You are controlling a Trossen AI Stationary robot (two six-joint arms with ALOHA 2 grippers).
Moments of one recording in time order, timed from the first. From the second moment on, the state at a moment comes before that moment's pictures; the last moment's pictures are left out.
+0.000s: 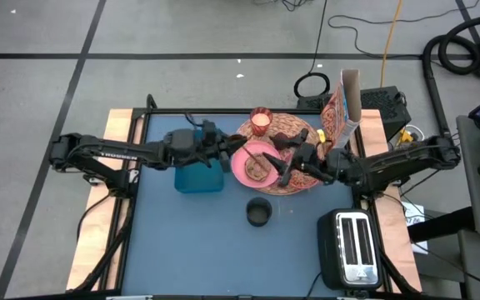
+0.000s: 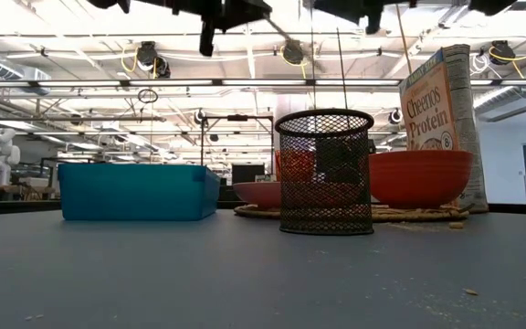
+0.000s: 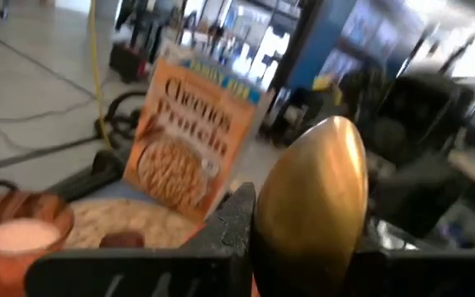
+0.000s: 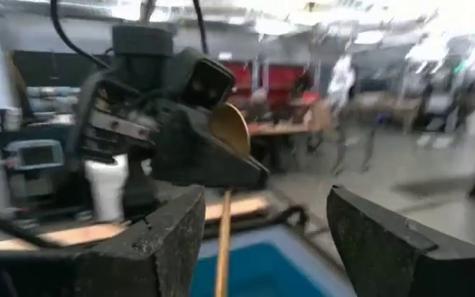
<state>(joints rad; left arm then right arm) 0.06 1.38 0.95 0.44 -0.23 -0.39 0.12 1.17 0.66 0.69 0.51 -0.08</state>
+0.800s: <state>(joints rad) 0.05 1.38 0.95 0.30 -0.04 -0.16 -0.07 1.23 0.66 0.43 0.03 0.38</state>
